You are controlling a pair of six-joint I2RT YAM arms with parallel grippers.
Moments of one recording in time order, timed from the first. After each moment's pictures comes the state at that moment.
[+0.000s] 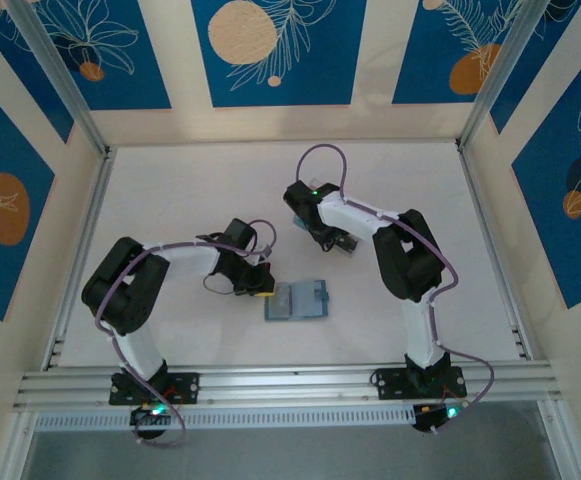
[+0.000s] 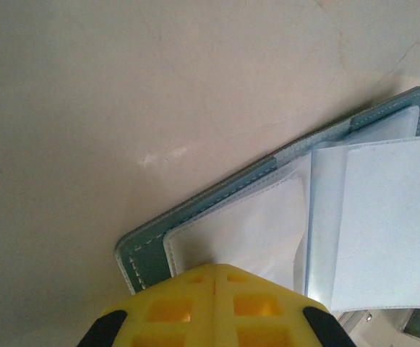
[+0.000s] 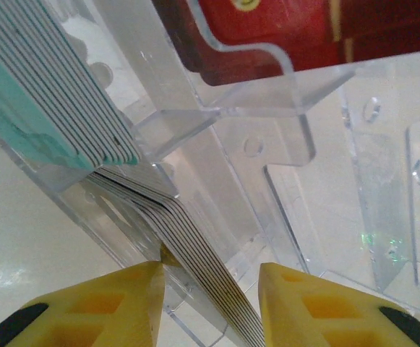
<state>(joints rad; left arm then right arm) -0.57 1.77 0.90 -0.38 0.61 -0.55 0.61 2.06 1.57 -1.04 0.58 0.15</state>
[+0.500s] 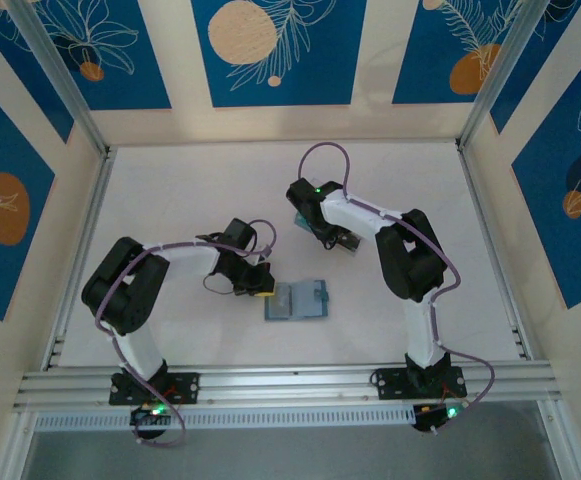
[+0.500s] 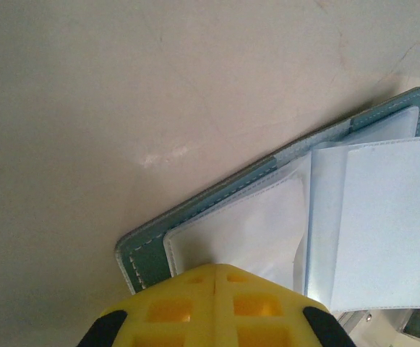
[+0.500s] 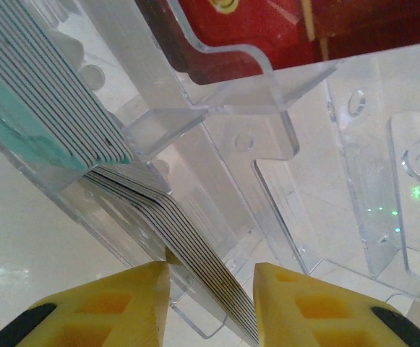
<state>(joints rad) -0.57 1.77 0.90 -0.38 0.61 -0.55 0.60 2.06 1.58 -1.04 0.58 0.13</state>
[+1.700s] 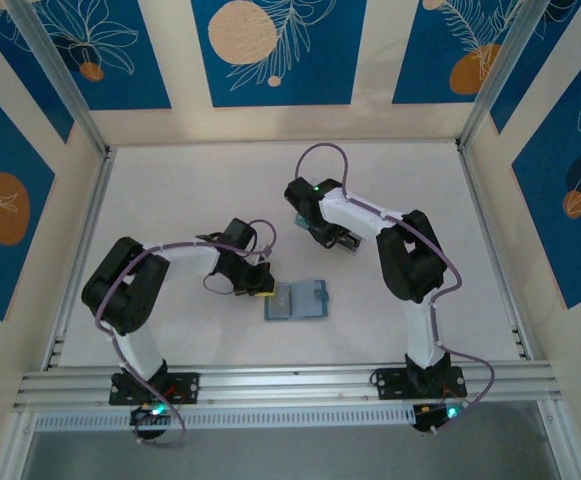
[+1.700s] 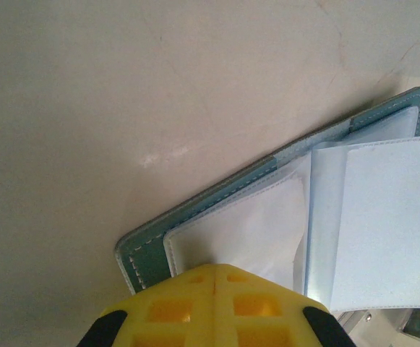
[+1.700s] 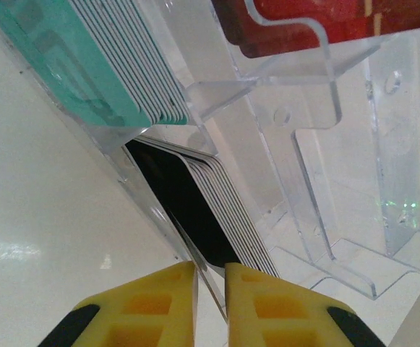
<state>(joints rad) -0.57 1.77 0.90 -0.38 0.61 -0.55 0.61 2.05 1.61 -1.10 0.52 0.10</state>
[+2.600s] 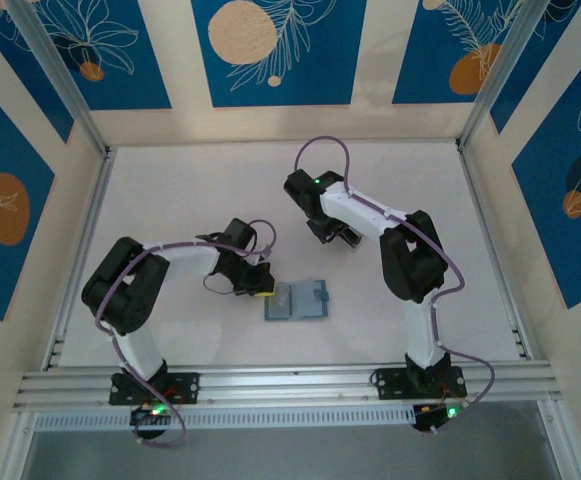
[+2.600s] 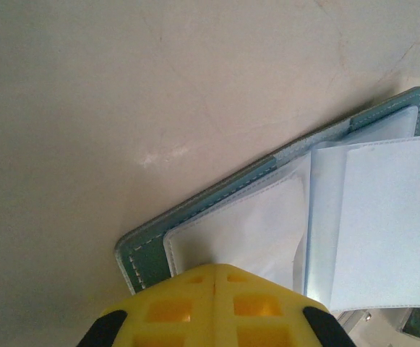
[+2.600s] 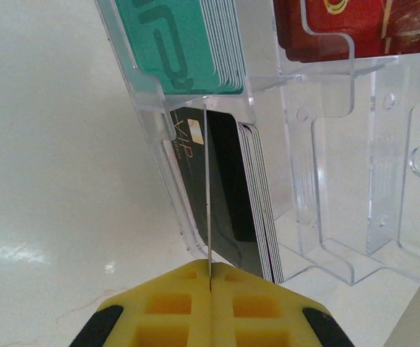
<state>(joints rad) -0.57 1.77 0.90 -0.38 0.61 -0.55 0.61 2.05 1.69 -1.16 0.50 0.09</state>
